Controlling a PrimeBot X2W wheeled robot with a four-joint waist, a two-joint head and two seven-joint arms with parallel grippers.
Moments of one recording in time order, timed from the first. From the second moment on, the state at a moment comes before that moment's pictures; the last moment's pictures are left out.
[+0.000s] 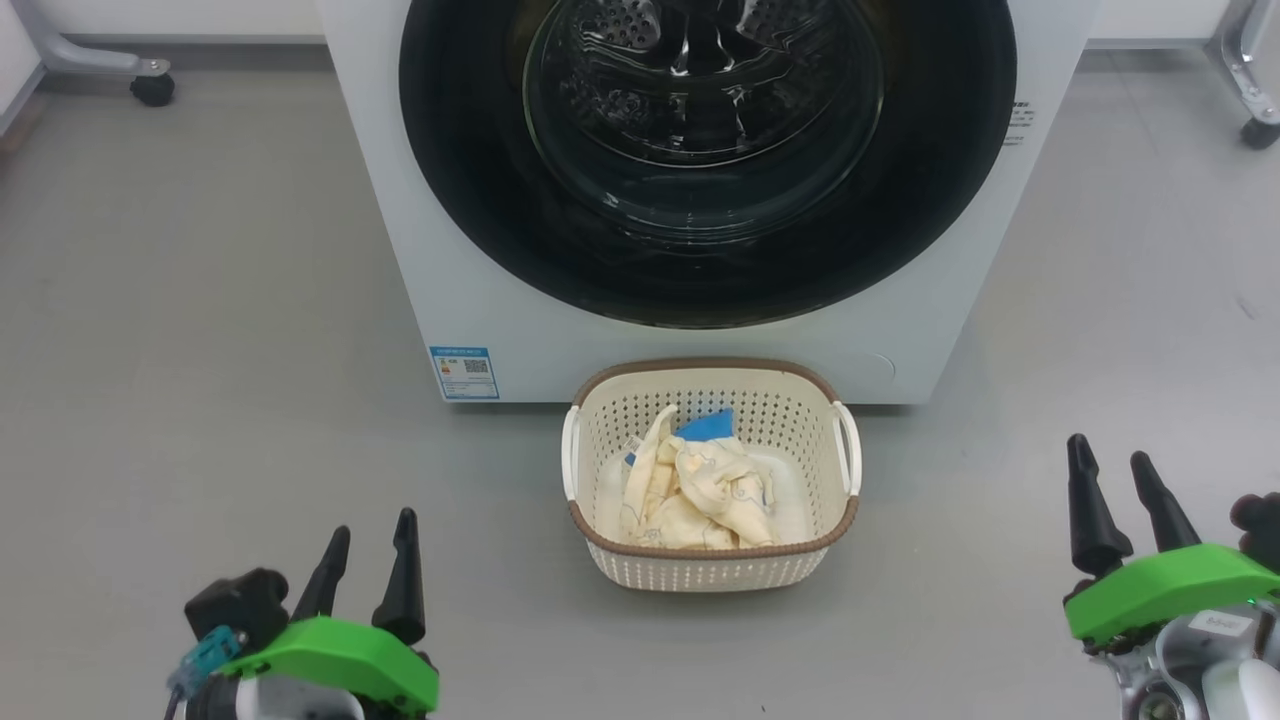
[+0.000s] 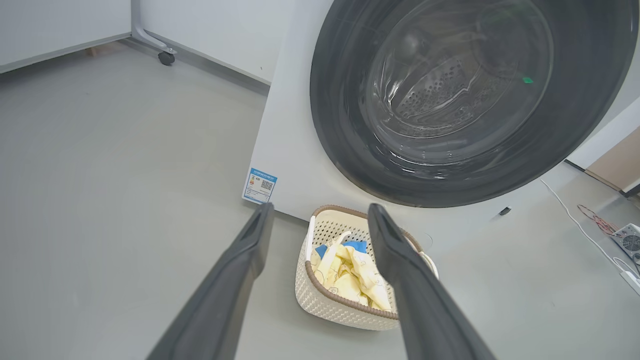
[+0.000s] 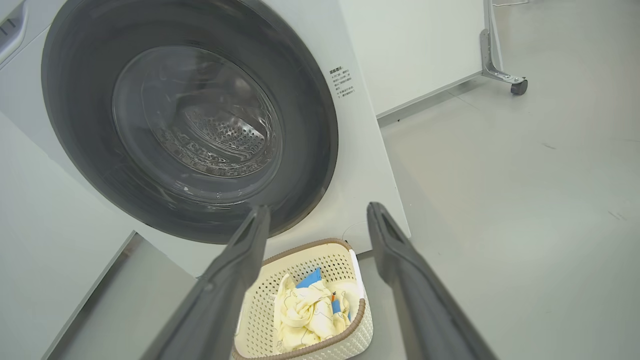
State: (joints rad) left arm -0.13 0.12 -0.27 0.32 -0.61 0.03 -0.15; right arm 0.00 -0.05 -0.12 0.16 0.48 0.13 -0.05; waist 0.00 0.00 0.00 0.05
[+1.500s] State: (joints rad) left arm -0.19 0.15 -0.40 0.37 -0.26 0.12 -0.25; right arm 0.02 -0.05 -0.10 0.09 0.02 0.13 -0.08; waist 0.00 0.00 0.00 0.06
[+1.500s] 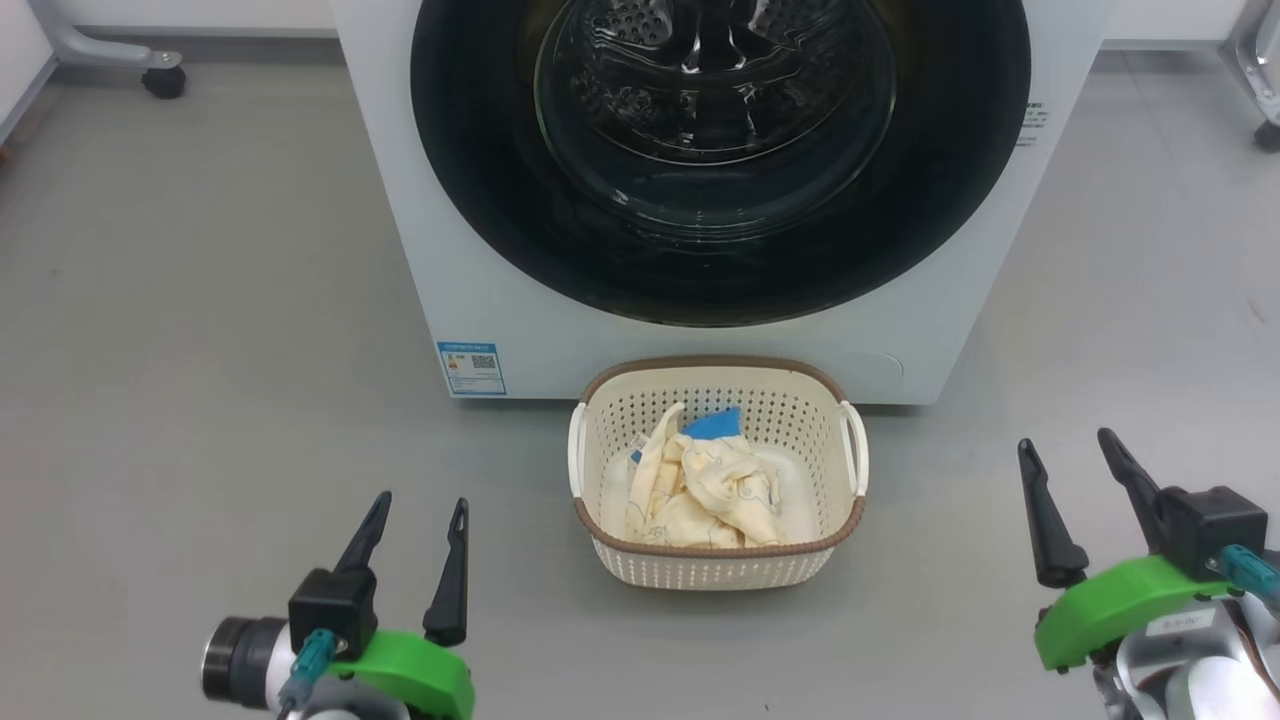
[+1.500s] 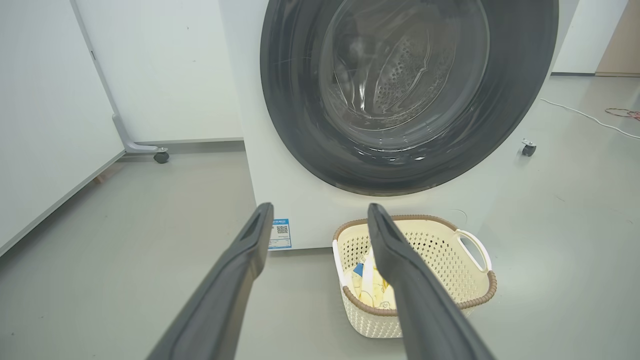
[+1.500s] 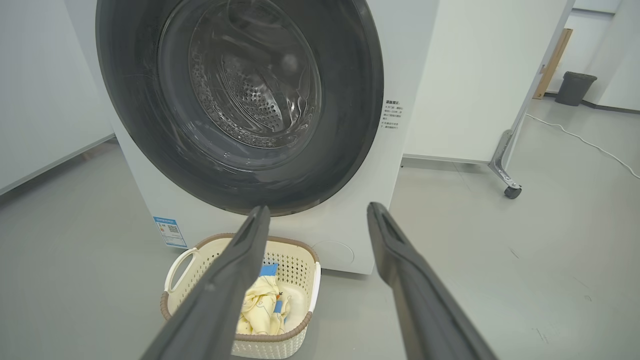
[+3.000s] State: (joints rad) left arm -0.19 0.17 -0.41 0.37 -0.29 0.13 -0.25; right arm 0.02 -0.03 -0.12 0.09 0.03 0.13 -0.09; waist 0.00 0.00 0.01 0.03
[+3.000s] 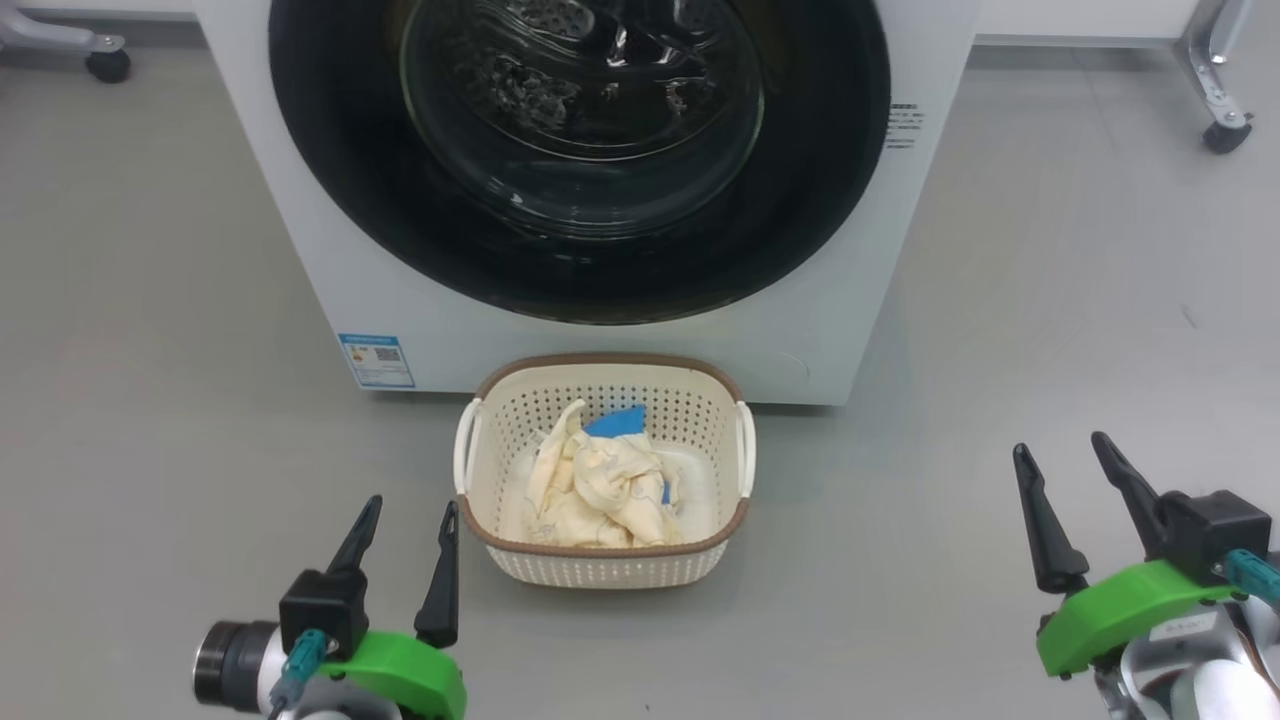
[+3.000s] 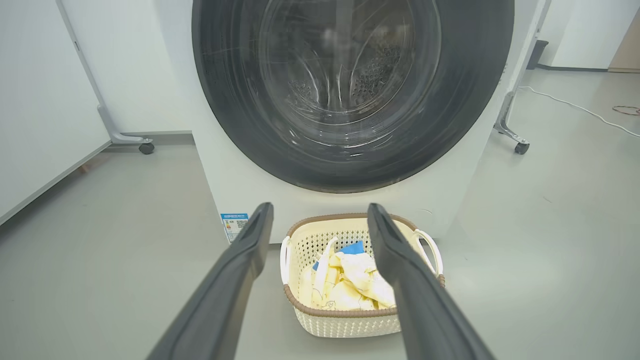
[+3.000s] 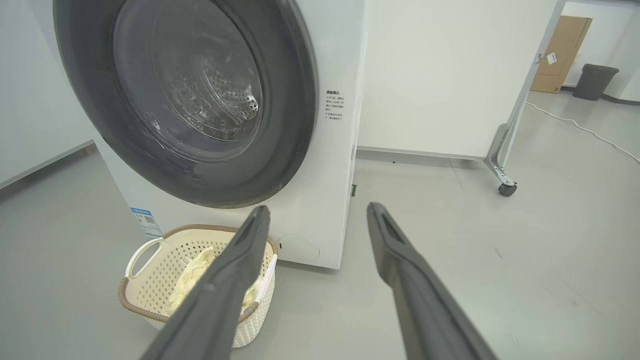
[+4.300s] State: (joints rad) left arm -0.20 0.18 -0.40 0.35 -0.30 0.12 -0.25; right arm 0.01 -0.04 -0.13 0.11 0.03 0.13 -0.11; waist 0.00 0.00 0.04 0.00
